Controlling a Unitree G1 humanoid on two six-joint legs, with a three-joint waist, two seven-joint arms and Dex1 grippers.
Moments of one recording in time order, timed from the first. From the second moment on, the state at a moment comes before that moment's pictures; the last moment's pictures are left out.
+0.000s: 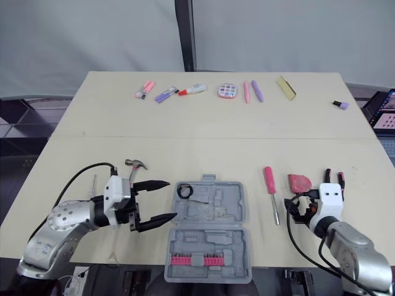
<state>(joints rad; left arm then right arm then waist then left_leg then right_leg) 0.00 0.63 0.00 -0.43 -0.45 0.29 -0.88 0.08 -0.47 -0.38 -0.28 0.38 0.83 0.33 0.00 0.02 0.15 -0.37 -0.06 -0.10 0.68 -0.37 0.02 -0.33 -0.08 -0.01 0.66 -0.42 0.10</state>
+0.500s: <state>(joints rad) -0.01 0.63 0.00 -0.46 -0.46 0.33 -0.86 0.03 -0.46 -0.35 -0.22 0.35 0.80 0.31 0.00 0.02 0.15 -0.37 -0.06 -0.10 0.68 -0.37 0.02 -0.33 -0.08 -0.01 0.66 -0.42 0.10</state>
